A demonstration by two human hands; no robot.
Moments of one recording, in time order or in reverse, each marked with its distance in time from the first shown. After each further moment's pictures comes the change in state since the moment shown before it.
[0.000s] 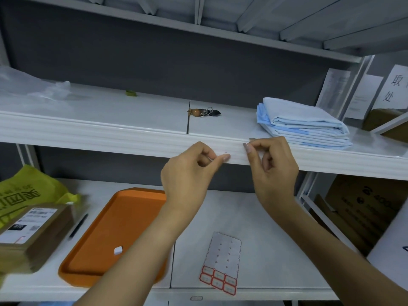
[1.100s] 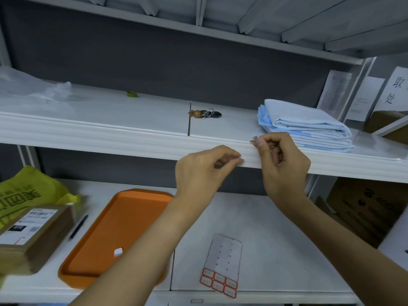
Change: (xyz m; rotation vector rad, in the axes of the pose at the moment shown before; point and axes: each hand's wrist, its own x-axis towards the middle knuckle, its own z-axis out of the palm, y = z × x) left_hand 0.006 0.007 0.011 -0.042 -0.033 0.322; right_hand 0.015 0.009 -0.008 0.004 -0.072 0.068
